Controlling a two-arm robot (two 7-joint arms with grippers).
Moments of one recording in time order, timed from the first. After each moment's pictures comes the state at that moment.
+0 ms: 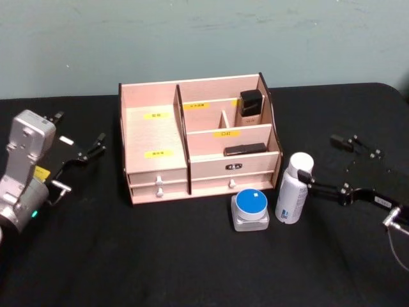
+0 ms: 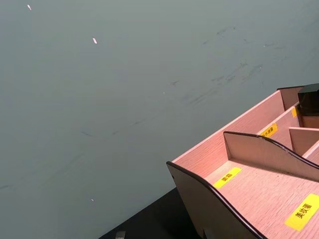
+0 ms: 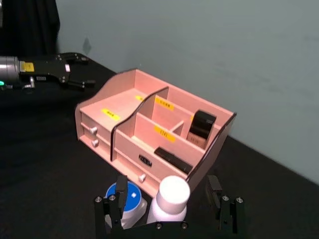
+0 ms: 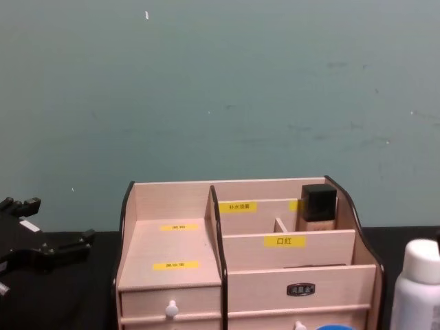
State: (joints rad) left arm -0.20 0.60 0.45 -1.41 -0.25 -0.12 0.03; right arm -0.16 0.83 -0.17 -1.98 0.51 0.16 0.33
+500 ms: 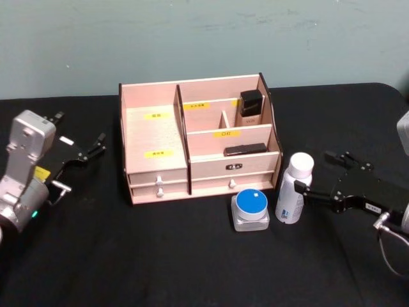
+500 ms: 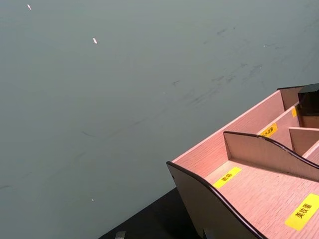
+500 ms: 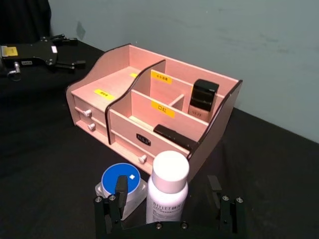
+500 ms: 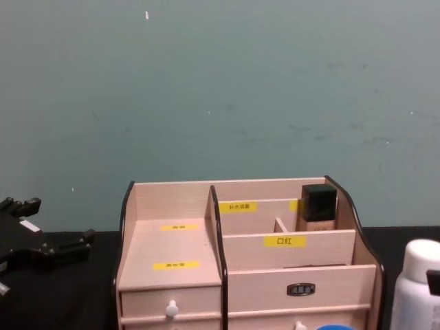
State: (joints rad) left arm -0.20 0.60 0.45 -1.41 -0.25 -0.12 0.03; right arm -0.10 0.76 -0.21 -1.86 0.52 0.23 0.38
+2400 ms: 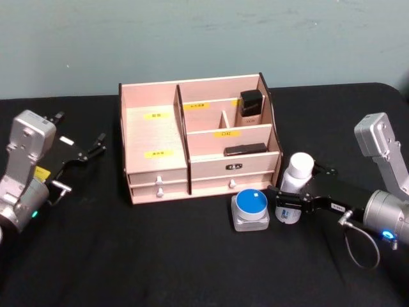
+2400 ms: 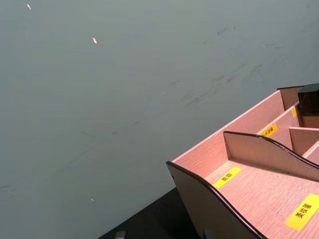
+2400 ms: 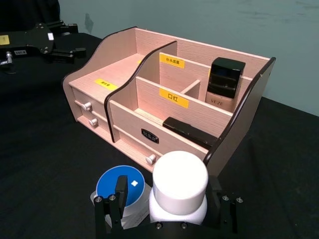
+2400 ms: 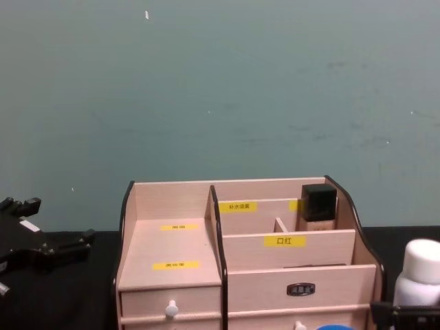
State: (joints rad) left arm -0.20 0.60 0.45 -1.41 -0.25 -0.12 0.03; right arm 0.09 0.64 -0.36 -1.61 0.48 0.19 0.47
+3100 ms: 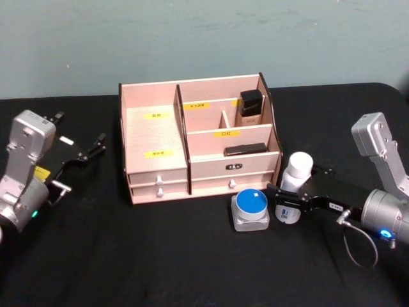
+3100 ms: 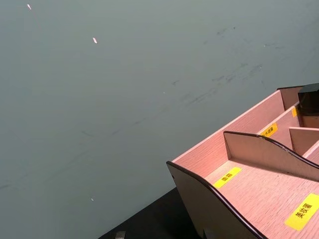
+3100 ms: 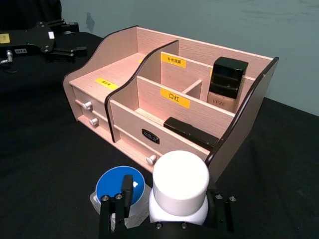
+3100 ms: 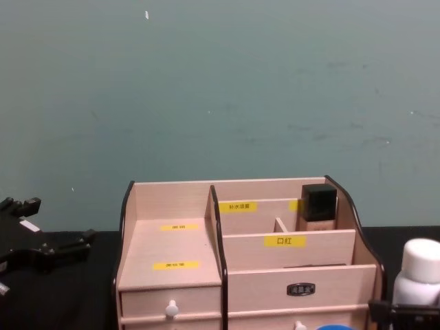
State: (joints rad) left arm -0.20 0.60 0.45 -1.41 -0.25 -0.12 0.03; right arm 0.11 0.64 -0.37 -1.60 0.48 0.19 0.48
